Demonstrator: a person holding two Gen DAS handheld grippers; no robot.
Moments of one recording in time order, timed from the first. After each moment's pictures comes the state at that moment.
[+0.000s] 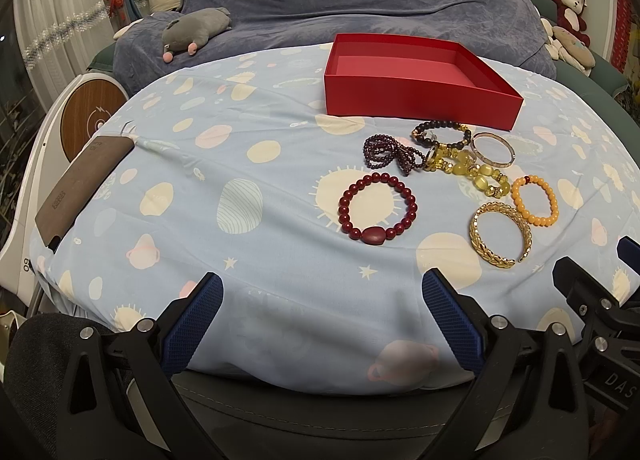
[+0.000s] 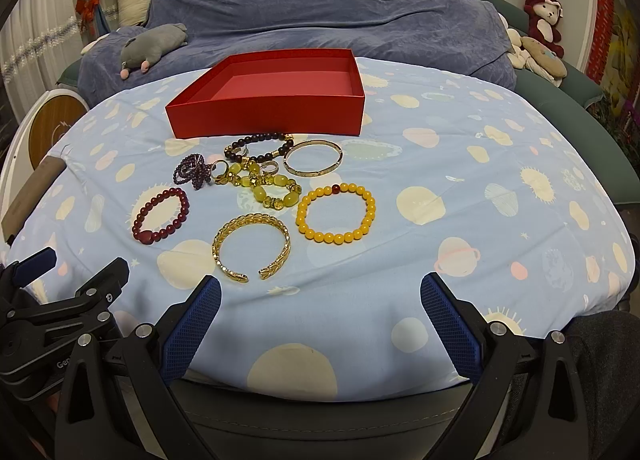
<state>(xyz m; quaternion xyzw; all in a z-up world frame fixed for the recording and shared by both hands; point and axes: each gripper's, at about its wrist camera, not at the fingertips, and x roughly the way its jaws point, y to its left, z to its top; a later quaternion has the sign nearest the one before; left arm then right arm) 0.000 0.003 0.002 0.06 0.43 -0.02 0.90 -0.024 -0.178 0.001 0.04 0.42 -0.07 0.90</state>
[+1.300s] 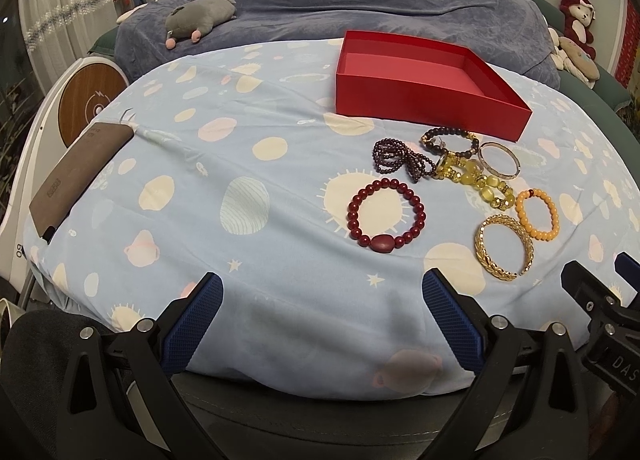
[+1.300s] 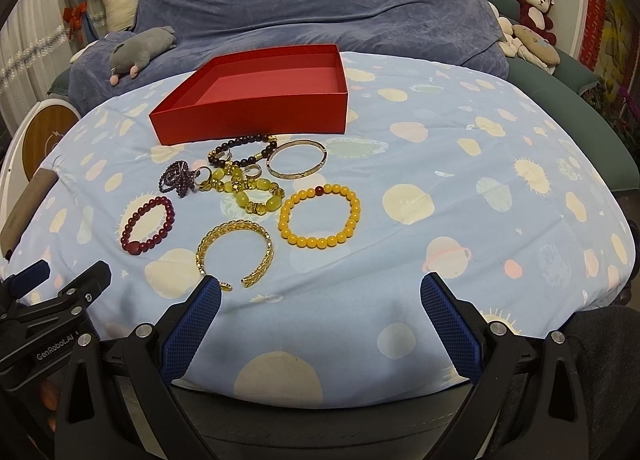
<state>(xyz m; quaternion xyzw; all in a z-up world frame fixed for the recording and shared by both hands) 0.012 0.013 0.006 0.03 0.44 -0.02 0.90 -0.014 -0.195 0.006 0.06 0.43 -0.08 0.90</state>
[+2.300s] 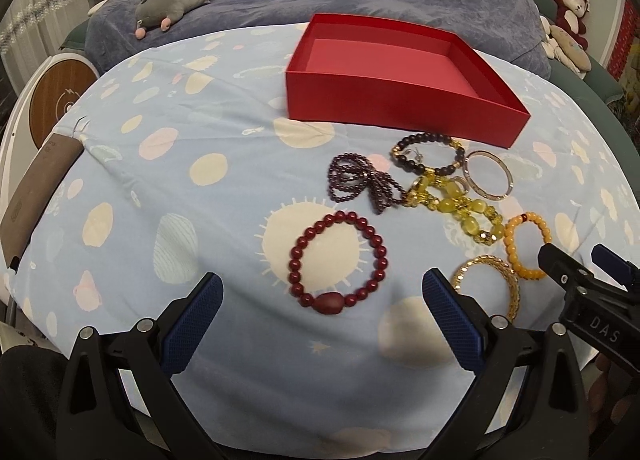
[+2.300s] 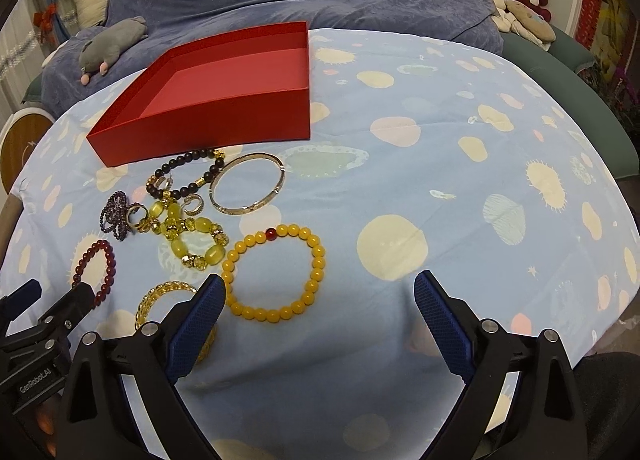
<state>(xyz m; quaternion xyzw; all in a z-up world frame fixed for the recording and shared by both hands) 0.059 -0.026 -0.004 0.03 0.47 -0.06 0.88 0.043 -0.236 -0.015 0.07 0.47 -0.12 0.87</state>
